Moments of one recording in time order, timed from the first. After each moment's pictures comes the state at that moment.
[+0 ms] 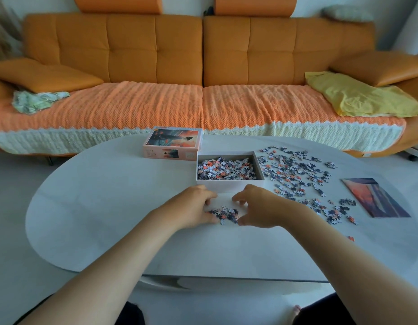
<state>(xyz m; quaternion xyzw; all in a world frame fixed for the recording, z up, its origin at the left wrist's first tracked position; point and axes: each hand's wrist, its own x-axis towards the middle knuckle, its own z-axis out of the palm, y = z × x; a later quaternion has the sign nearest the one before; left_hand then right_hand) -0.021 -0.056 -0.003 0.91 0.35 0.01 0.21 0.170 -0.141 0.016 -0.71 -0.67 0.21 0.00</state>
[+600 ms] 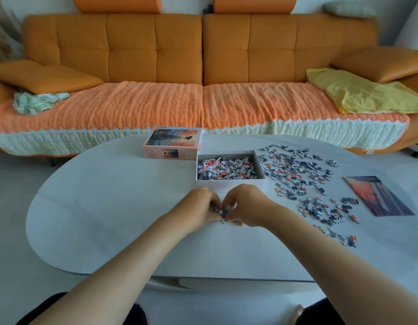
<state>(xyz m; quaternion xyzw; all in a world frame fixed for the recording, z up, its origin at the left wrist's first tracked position) -0.007 -0.066 -0.009 0.89 0.38 0.08 0.24 0.143 -0.130 0.013 -0.73 -0.63 0.23 0.10</state>
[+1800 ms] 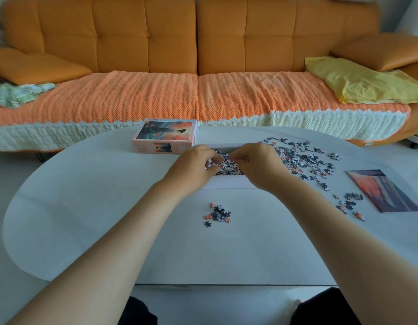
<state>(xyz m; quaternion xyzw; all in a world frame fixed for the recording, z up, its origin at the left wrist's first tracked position) 0.020 -0.012 0.018 0.89 0.34 0.22 0.20 0.187 -0.092 0.034 -0.73 -0.61 0.09 0.30</state>
